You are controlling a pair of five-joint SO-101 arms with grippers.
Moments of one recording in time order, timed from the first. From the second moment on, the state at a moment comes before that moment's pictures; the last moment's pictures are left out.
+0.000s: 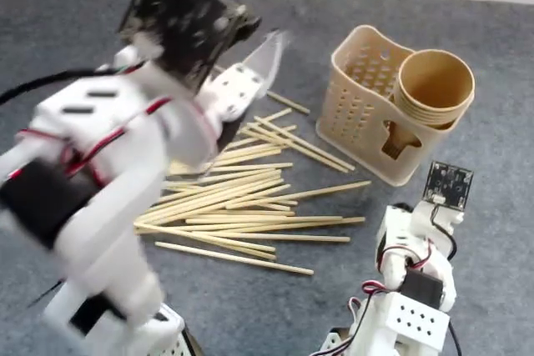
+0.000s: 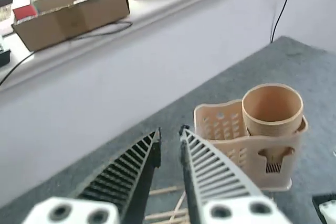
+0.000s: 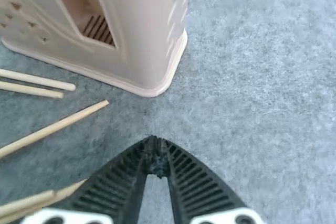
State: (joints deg) left arm 28.4 -6.4 -70.4 101.2 -6.5; right arm 16.8 -82.4 88.6 42.7 7.4
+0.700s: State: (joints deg) left arm 7.9 -52.1 -13.6 101.2 -12.3; right arm 16.8 -82.4 89.1 41.0 7.4
